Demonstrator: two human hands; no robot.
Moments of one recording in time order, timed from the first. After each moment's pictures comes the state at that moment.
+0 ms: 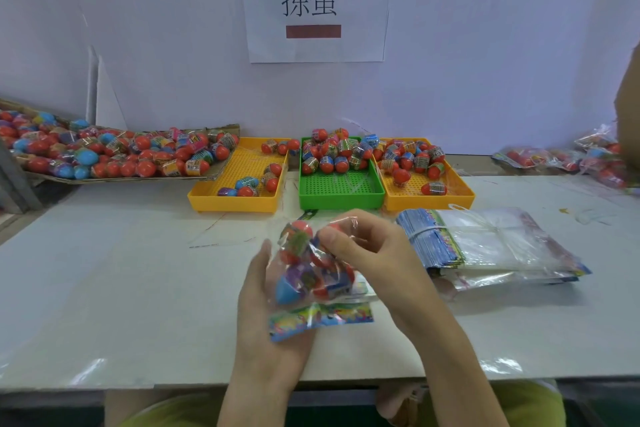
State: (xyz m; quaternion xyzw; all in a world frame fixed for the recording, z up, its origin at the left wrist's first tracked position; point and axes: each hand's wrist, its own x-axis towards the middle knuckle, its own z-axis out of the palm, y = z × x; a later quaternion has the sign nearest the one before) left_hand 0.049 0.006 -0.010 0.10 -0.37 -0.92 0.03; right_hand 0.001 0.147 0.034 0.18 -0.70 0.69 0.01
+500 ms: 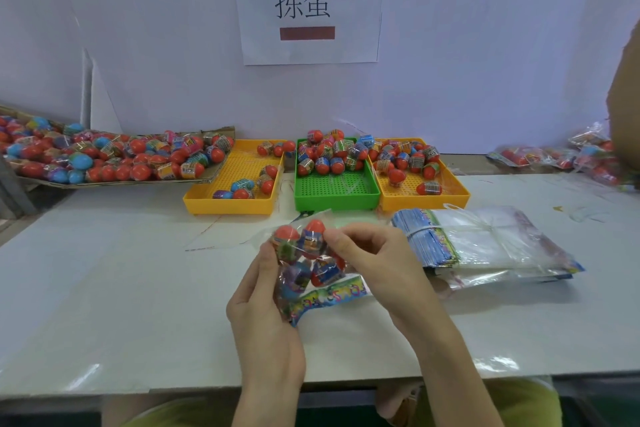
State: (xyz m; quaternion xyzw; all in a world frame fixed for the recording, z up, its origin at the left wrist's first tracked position) left_hand 0.030 0.028 -0.001 0.15 -0.40 -0.88 0.19; right_hand -0.003 0.151 0.027 0.11 -0.72 0.68 0.03
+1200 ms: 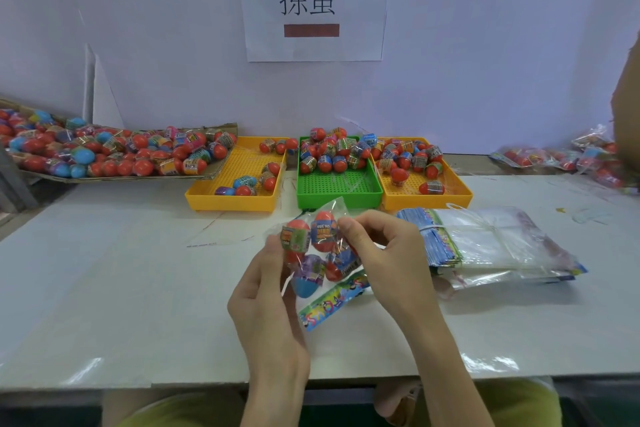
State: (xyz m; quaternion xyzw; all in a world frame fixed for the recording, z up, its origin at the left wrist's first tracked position) left_hand 0.029 0.033 0.001 0.16 -0.40 -0.87 0.22; right_hand -0.006 0.150 0.023 0.12 -0.77 0.60 0.19
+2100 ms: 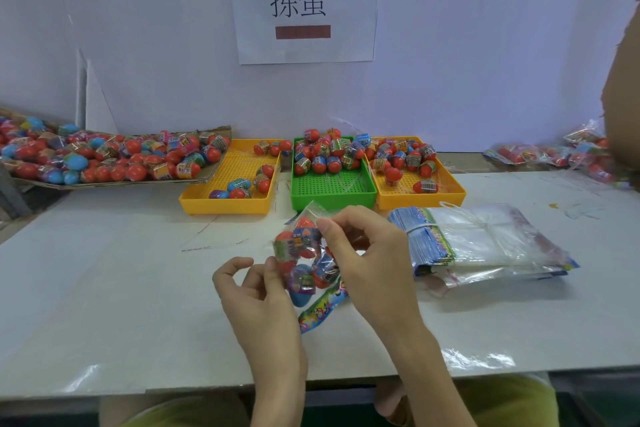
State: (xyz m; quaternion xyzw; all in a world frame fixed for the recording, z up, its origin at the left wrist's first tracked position) left_hand 0.025 0.039 -0.013 0.22 -0.56 -0.73 0.32; right_hand 0.004 0.135 0.028 0.17 -0.77 0.55 0.26
